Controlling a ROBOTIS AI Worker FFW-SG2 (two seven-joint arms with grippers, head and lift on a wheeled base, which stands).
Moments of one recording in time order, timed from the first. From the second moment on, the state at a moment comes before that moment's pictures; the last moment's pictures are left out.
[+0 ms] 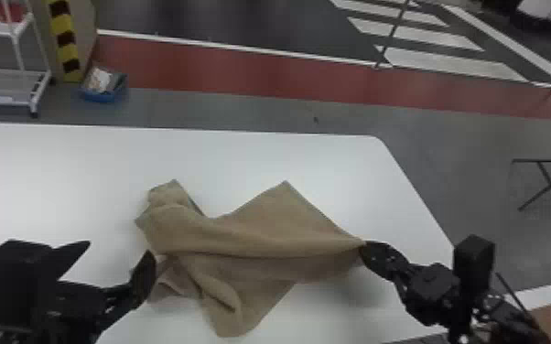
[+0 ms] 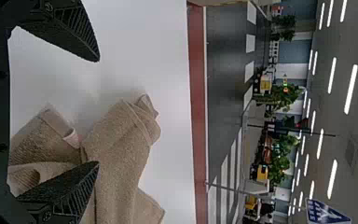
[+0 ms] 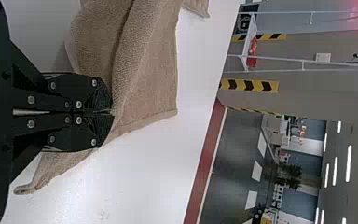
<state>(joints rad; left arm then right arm) 0.48 0.00 -0.18 -2.23 -0.07 0.55 -0.17 0.44 -0.02 -0.50 -2.09 0.19 0.34 0.87</state>
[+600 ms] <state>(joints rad) 0.27 0.00 -0.21 -1.99 -0.09 0.61 -0.34 0.46 0.00 -0.54 -2.09 0.21 0.34 0.87</state>
